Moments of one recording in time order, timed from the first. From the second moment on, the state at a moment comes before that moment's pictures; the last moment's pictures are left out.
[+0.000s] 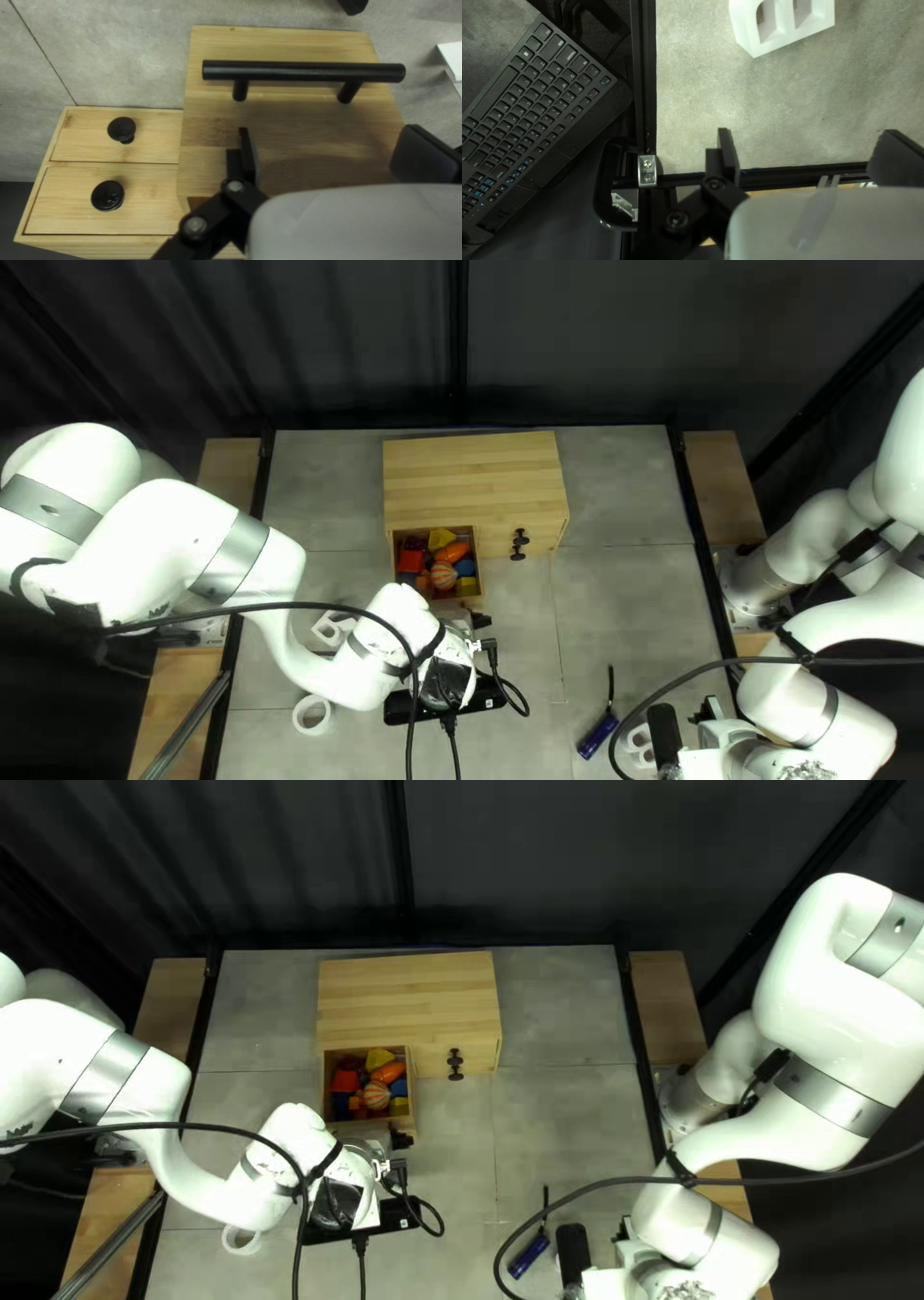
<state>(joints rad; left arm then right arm) -0.58 0.28 0.19 1.19 0.44 1.24 0.83 0.50 -0.04 0.46 0.80 -0.01 1.03 0.90</state>
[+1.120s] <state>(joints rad) -0.56 0.27 0.21 1.16 0.46 1.24 0.84 0.50 -0.04 0.46 0.80 -0.01 1.03 0.90</state>
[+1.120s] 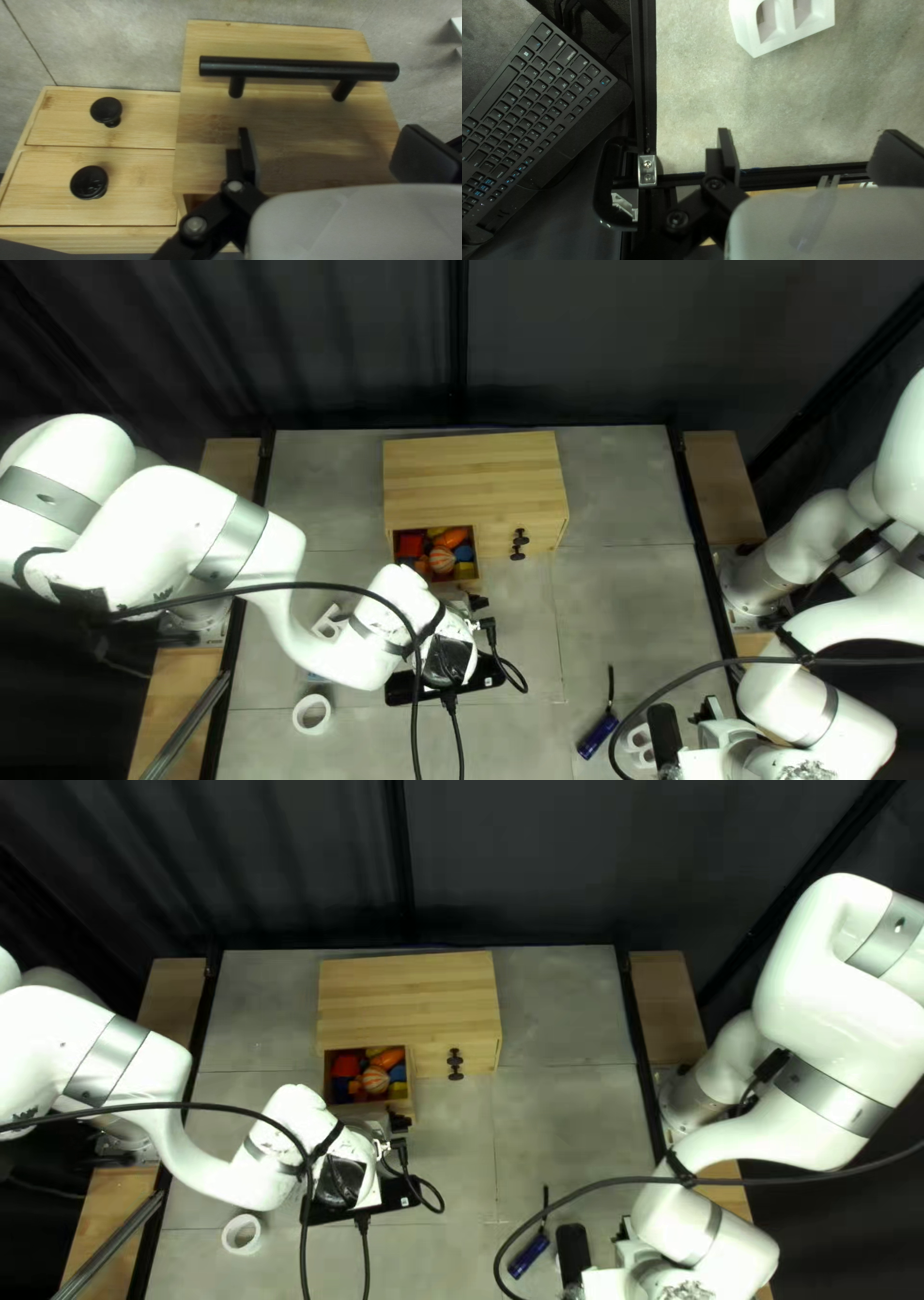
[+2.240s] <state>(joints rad) -0.53 0.25 0.25 1.11 0.50 1.22 0.84 0.50 -0.04 0.46 0.80 -0.01 1.03 0.90</state>
